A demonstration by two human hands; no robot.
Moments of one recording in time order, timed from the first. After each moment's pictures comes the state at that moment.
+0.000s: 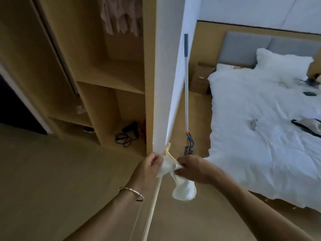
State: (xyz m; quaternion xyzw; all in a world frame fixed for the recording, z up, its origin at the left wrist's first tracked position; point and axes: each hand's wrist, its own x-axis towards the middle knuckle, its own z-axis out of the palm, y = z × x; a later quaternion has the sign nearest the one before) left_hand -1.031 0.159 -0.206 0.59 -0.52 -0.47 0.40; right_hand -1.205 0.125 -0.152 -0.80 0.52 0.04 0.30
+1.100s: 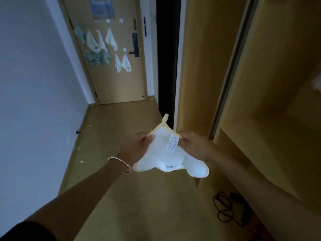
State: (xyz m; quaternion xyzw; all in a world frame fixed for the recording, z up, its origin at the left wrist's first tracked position) left_hand -0.609 0.006 -0.108 0.90 -0.22 -0.04 0.36; right_hand -0.695 -0.187 -0.087 -0.94 0.06 0.02 0.32
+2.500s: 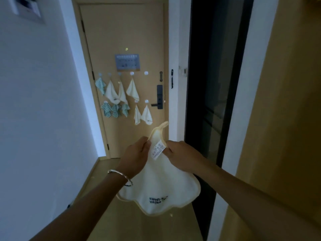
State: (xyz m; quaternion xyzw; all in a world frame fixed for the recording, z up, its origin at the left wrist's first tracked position) left_hand 0.032 -0.121 -0.012 0.89 -0.23 0.14 0.36; right_hand 0.000 -0.287 -0.002 -0.97 -0.07 -0.06 0.22
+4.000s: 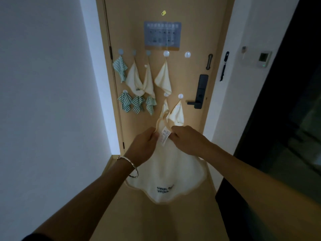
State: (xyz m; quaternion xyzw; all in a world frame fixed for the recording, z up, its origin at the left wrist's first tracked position) left_hand 0.589 -0.003 -0.047 0.89 -0.17 0.11 0.40; right_hand 0.587 -0.168 -0.021 -0.97 -0.13 -0.04 0.20
